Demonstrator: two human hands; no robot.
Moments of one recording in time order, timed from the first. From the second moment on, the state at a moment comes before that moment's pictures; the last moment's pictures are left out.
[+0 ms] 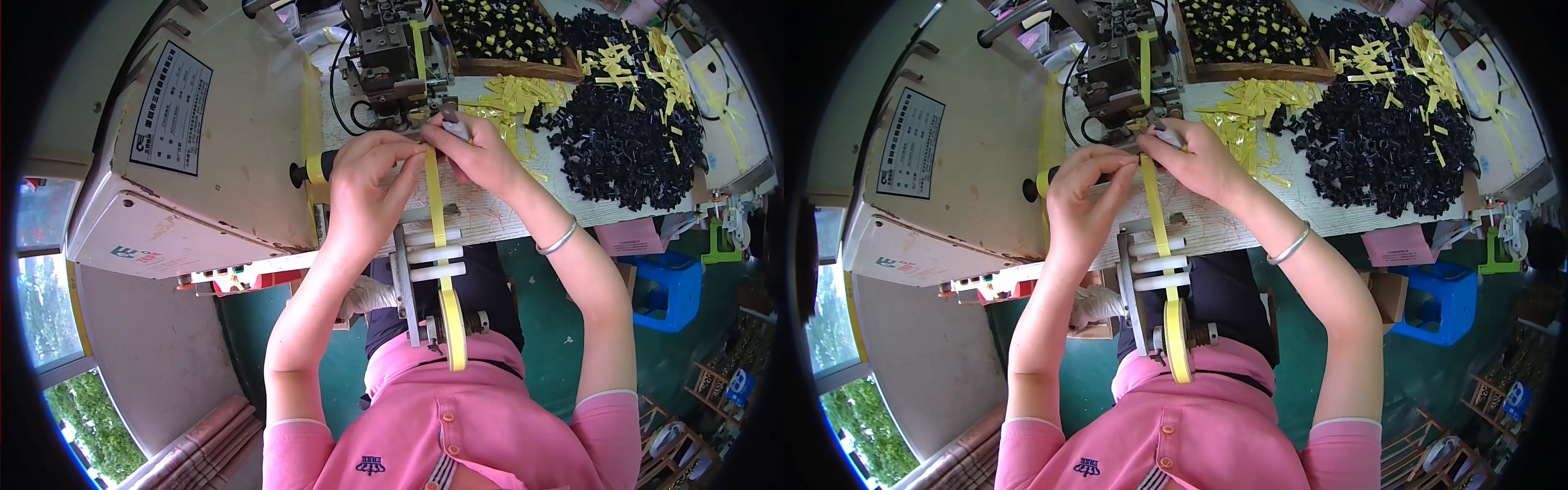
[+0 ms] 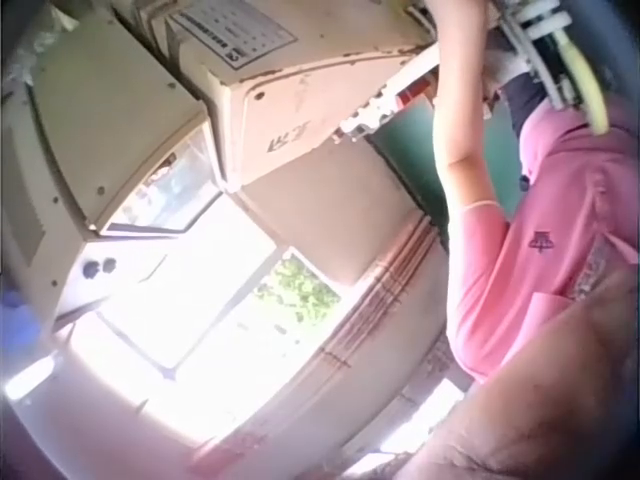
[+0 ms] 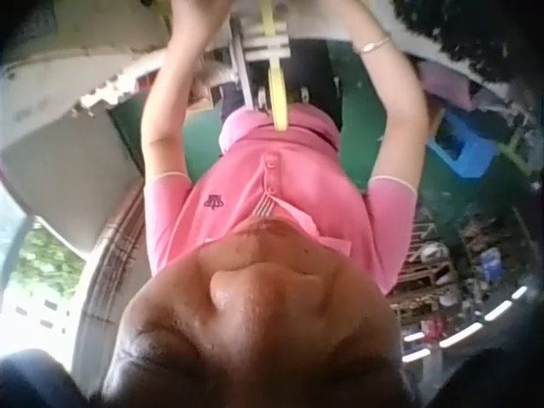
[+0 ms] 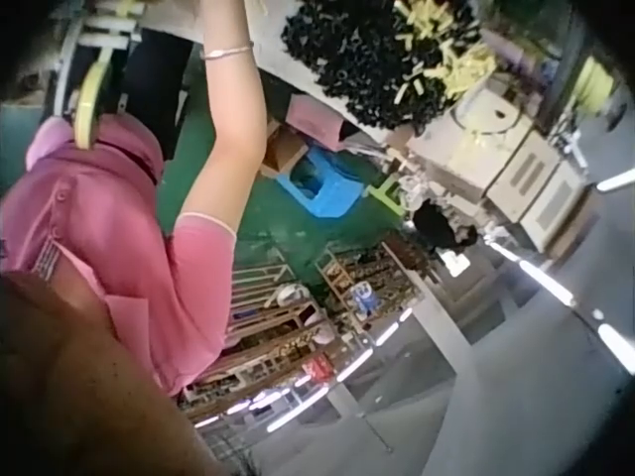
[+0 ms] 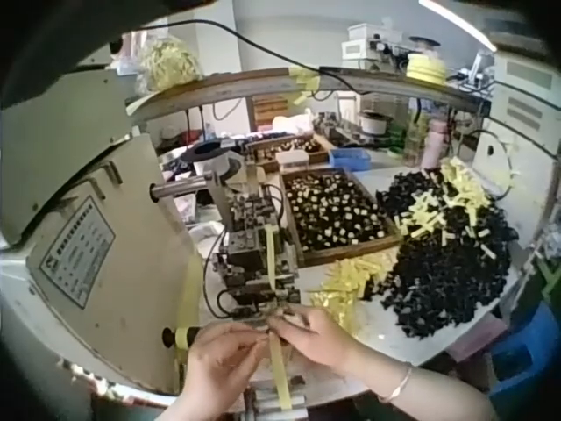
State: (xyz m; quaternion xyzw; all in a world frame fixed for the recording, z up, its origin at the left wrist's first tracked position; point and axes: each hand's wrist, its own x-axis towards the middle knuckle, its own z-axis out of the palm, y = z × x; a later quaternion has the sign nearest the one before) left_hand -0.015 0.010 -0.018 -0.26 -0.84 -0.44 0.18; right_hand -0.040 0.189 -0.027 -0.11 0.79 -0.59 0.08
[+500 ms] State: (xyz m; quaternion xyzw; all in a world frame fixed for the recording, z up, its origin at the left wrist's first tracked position) left_hand -0.028 0.016 -0.015 -0.30 -0.85 -0.36 0.23; right_hand -0.017 0.181 -0.017 -0.23 0.81 -0.51 -0.18
